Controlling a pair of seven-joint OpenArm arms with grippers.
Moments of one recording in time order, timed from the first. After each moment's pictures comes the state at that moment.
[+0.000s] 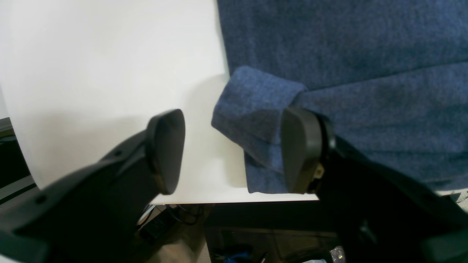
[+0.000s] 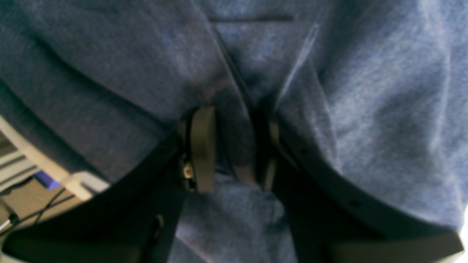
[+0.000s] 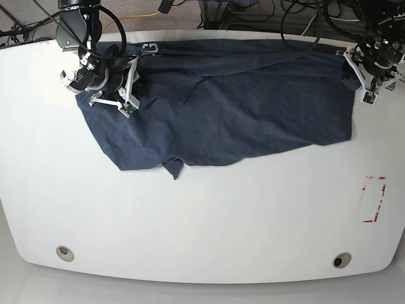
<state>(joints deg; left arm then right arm) 21.0 -12.2 -37.5 110.0 -6.8 -43.2 59.3 -13.5 18.2 4.3 101.9 23.9 41.0 -65.9</state>
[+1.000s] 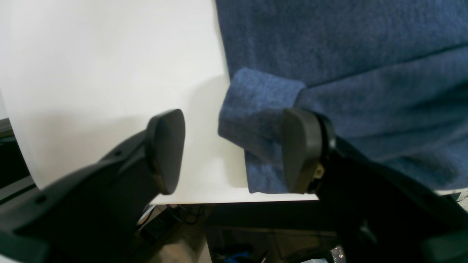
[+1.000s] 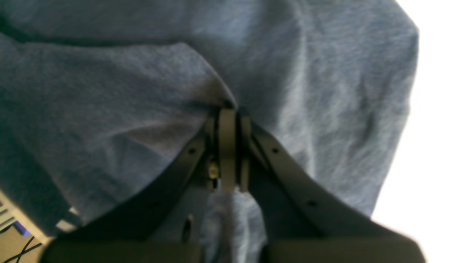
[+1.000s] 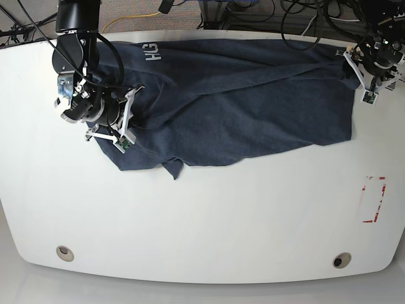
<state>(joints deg) 21.0 -12.4 -37.3 109.9 -6.7 -43.2 59.4 -2.2 17.9 4.3 100.5 24.2 41.0 -66.0</state>
